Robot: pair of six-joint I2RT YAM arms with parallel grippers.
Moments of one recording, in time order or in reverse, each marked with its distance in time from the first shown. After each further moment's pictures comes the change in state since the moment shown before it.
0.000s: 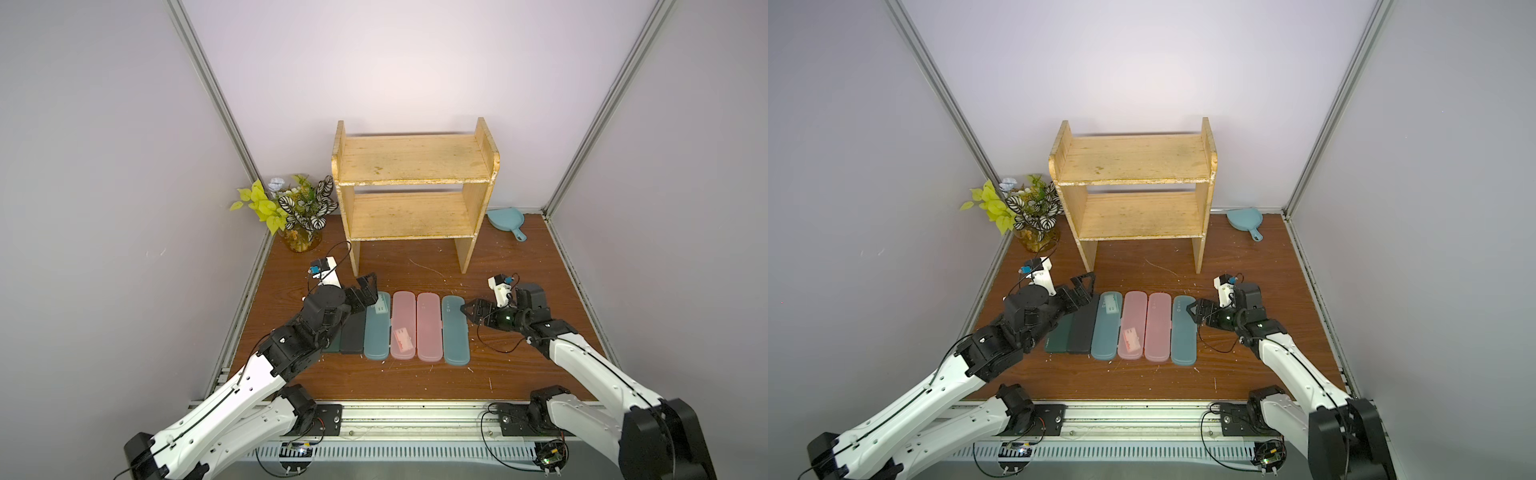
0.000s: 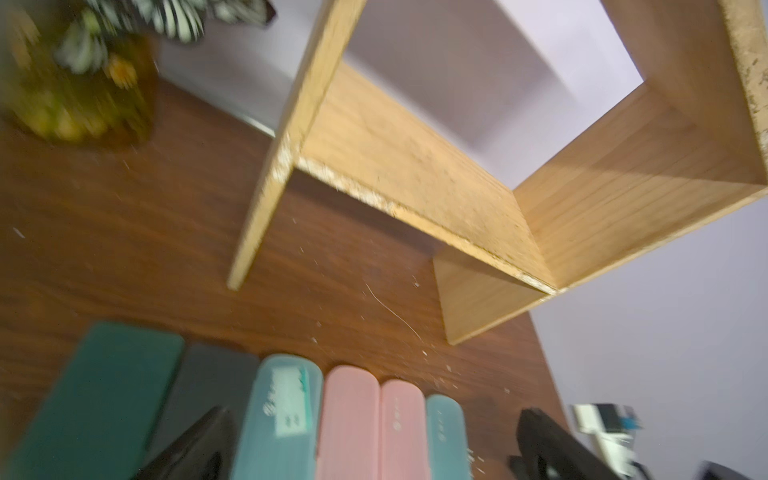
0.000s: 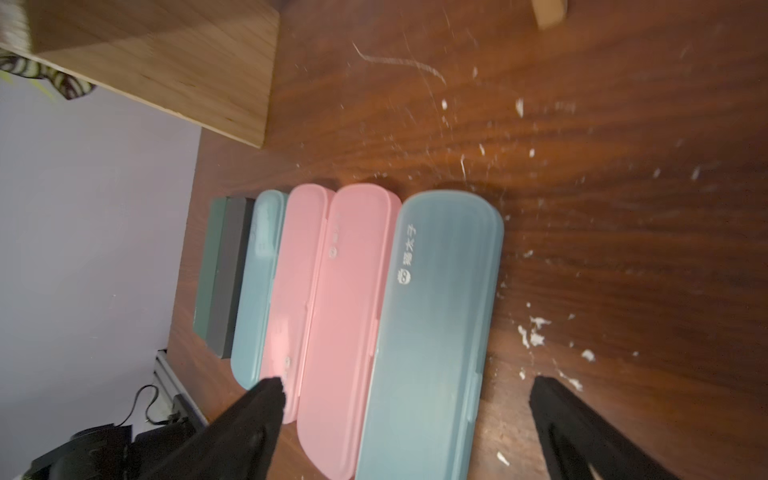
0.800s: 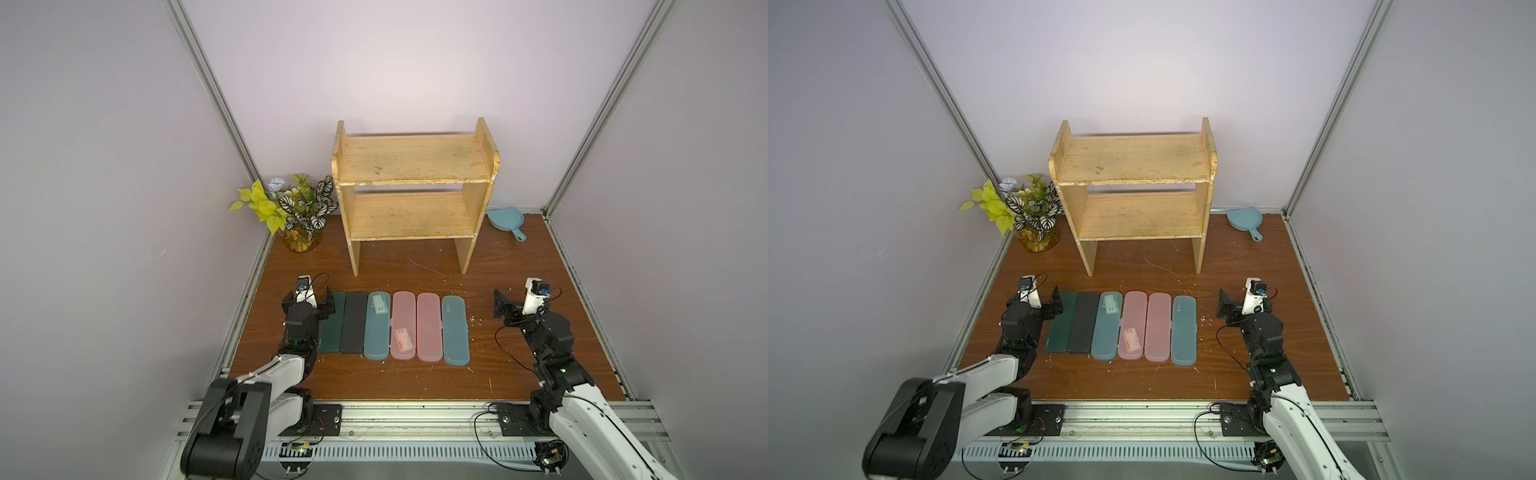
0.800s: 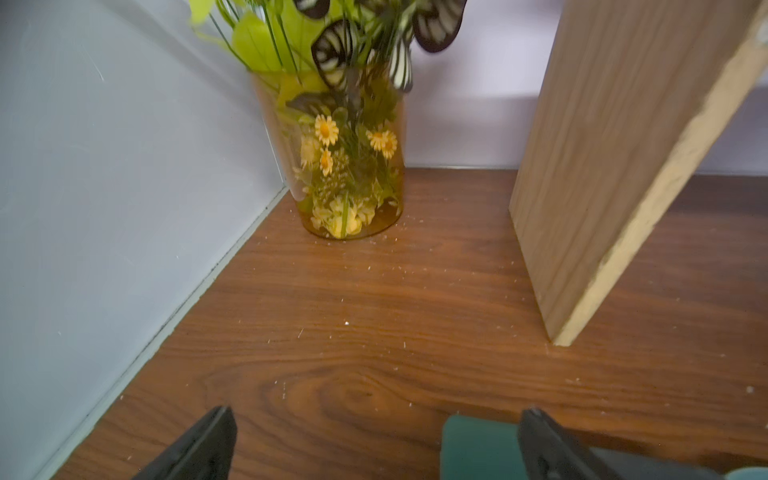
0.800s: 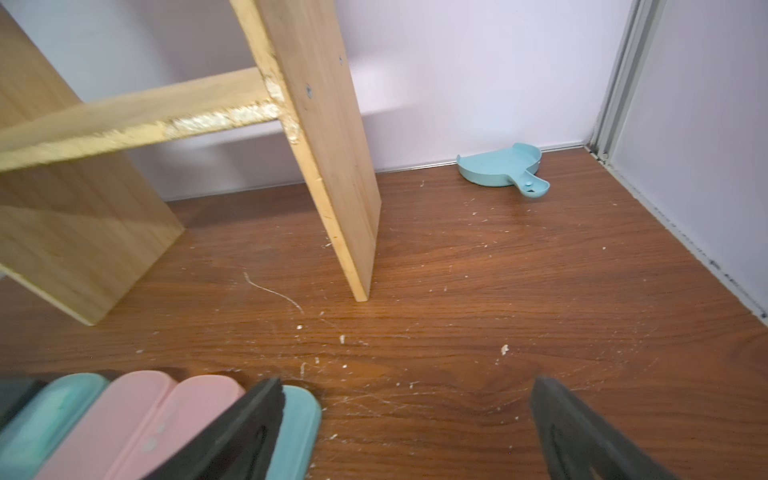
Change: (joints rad) left arm 0.647 0.459 -0.638 1.180 0.187 0.702; right arm -0.033 -0.308 -0.299 0.435 0.560 -0.306
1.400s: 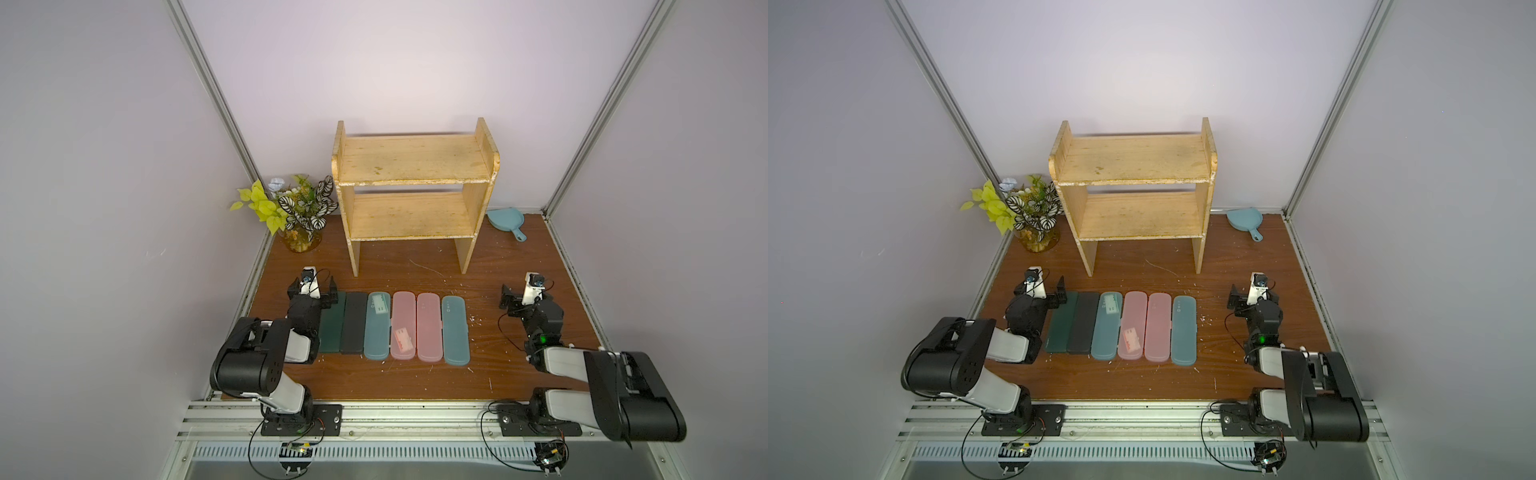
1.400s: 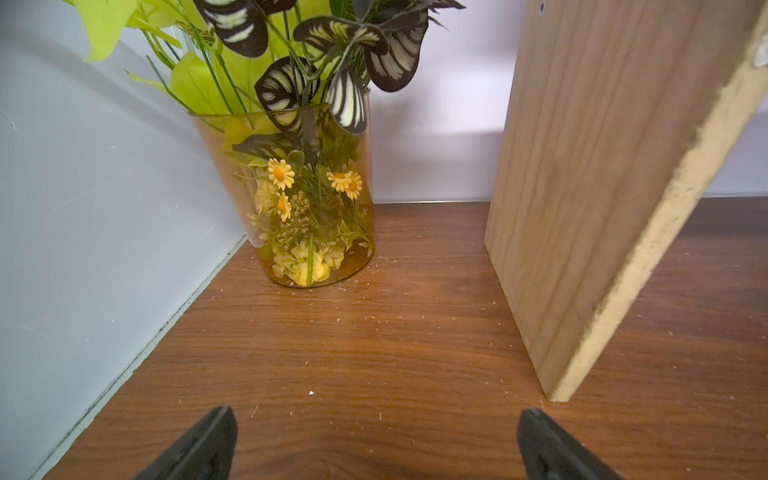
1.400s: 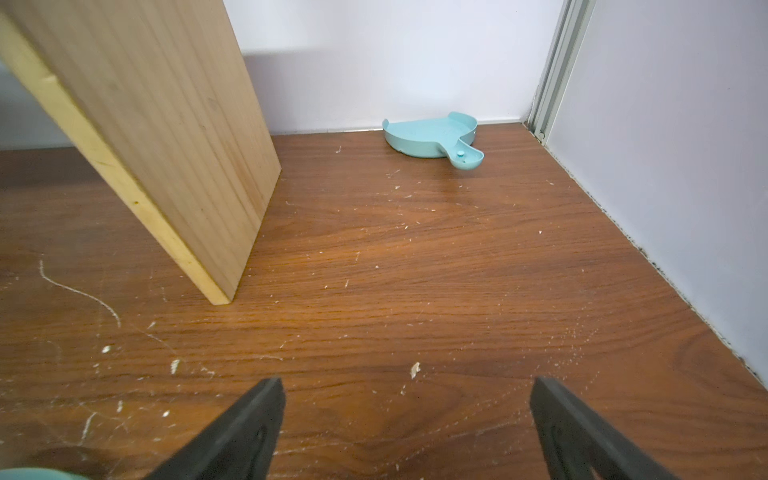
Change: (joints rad) left arm 0.037 0.309 0.078 0.351 0.137 0.049; right arm -0.213 0.708 -0.010 0.686 -0.071 -0.124
